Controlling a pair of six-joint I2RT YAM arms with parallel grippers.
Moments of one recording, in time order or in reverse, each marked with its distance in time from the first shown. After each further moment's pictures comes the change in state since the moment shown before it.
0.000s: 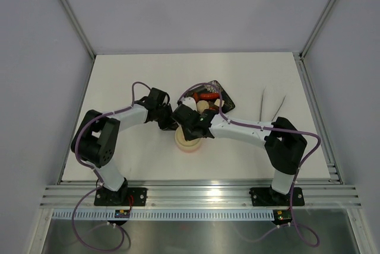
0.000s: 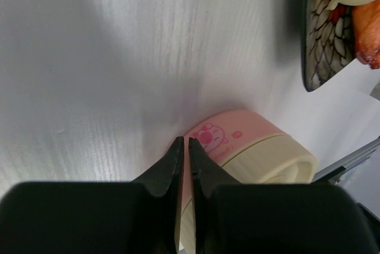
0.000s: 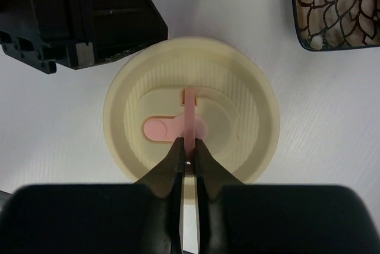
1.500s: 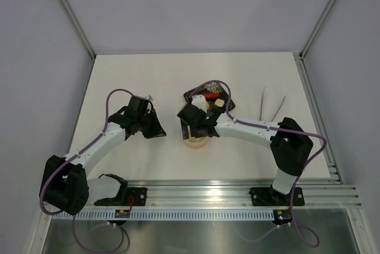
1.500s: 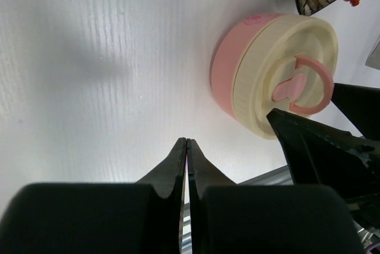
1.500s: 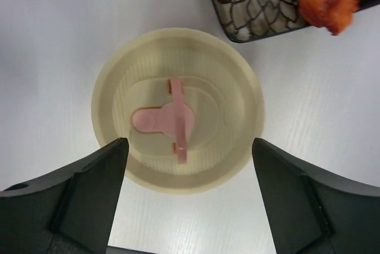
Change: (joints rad) left arm 0.027 -0.481 -0.190 -0.195 -0.087 0.033; right arm -0.037 -0.048 -0.057 -0.011 0.087 0.096
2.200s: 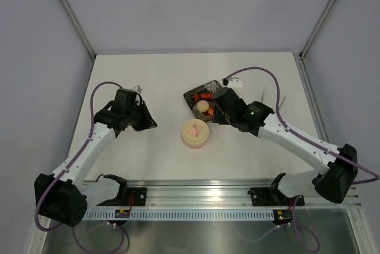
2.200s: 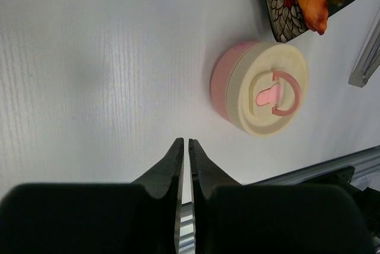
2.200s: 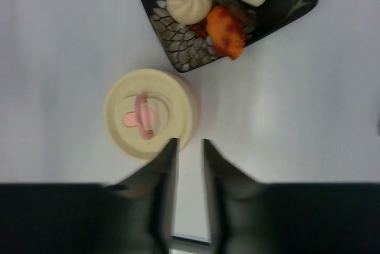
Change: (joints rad) left arm 0.091 -0.116 0.137 -0.173 -0.050 0.095; right arm -0.151 -0.433 -0.074 -0.124 0.047 0.003
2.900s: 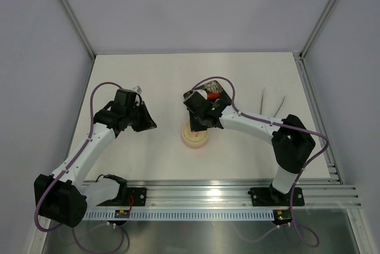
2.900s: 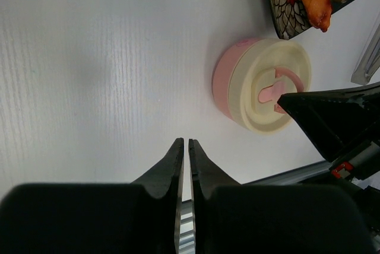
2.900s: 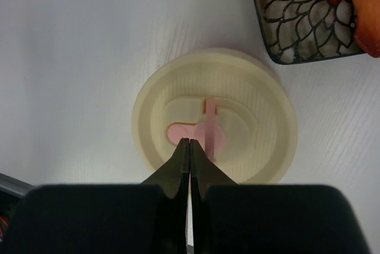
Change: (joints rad) left arm 0.002 -0.003 0.005 -0.018 0.000 0.004; right arm 0.061 0.427 0.112 0.155 -0.286 -0.064
